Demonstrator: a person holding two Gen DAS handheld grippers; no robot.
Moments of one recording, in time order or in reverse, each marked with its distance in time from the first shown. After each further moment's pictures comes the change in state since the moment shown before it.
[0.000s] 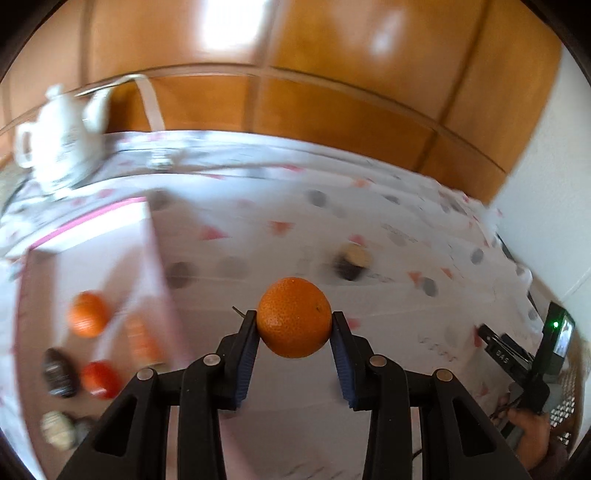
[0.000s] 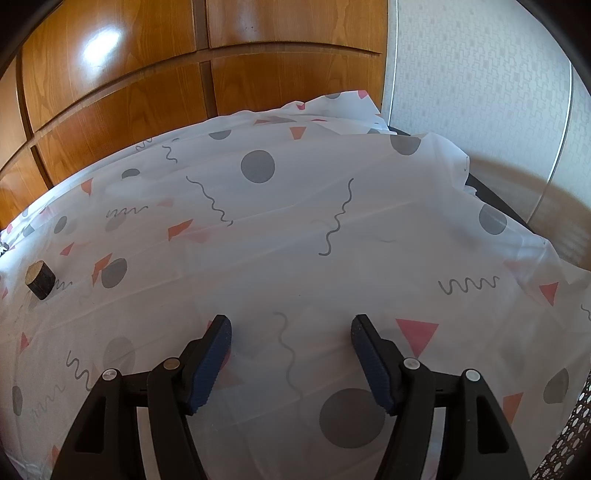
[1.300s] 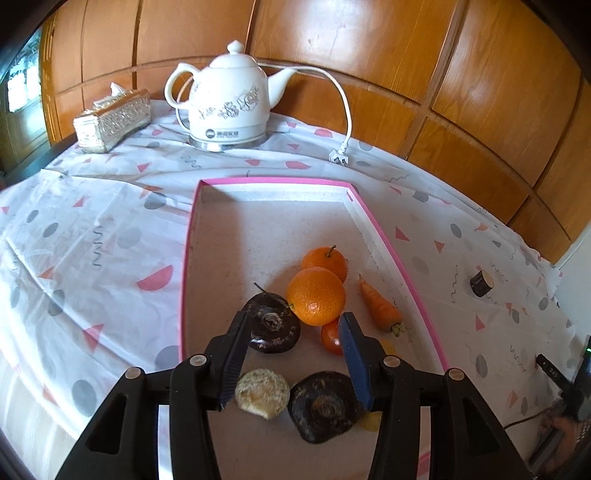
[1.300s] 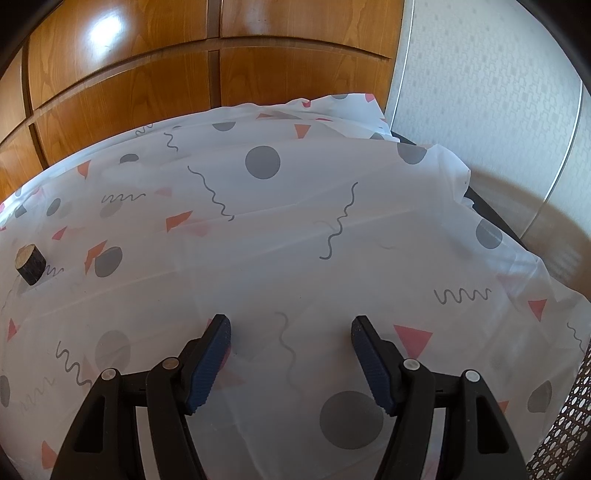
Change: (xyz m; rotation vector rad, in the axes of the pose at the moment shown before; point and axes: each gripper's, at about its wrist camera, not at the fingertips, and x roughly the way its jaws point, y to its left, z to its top) left arm -0.060 0.140 -0.055 -0.229 -0.067 0.222; right arm 0.000 0.010 0.005 -0.063 0.020 -0.054
